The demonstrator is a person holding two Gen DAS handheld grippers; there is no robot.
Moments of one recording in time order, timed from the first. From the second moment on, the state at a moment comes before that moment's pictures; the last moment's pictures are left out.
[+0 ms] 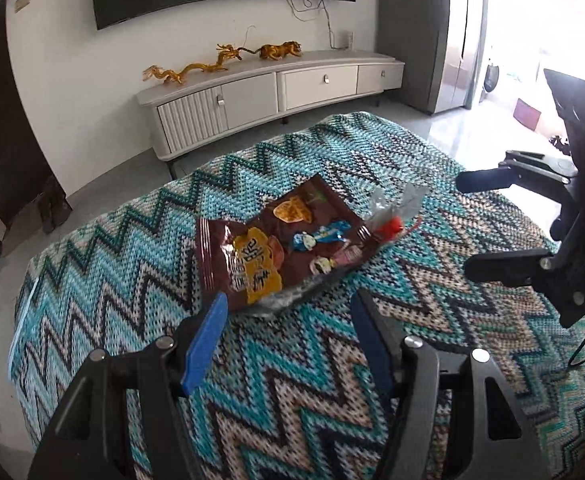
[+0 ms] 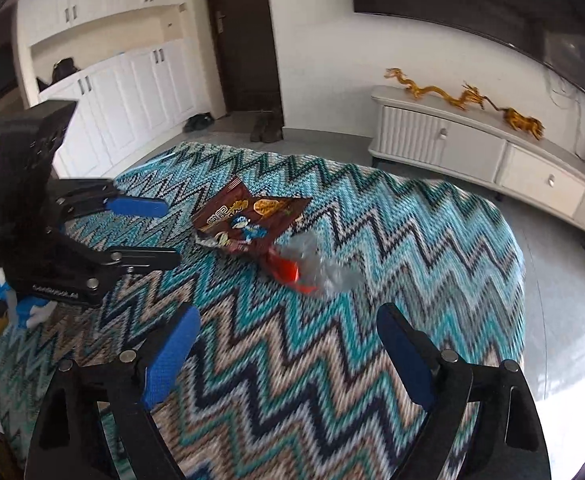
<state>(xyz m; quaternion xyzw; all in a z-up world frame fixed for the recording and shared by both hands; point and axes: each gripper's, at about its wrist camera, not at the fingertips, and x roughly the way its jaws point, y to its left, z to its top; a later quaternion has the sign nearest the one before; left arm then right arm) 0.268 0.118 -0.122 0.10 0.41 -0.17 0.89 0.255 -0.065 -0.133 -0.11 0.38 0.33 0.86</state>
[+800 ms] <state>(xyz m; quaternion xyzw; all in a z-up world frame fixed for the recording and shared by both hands) 0.341 0.130 -0.150 0.01 0.44 -0.22 0.87 0.320 -0.031 -0.181 -0.15 0.40 0.41 0.81</state>
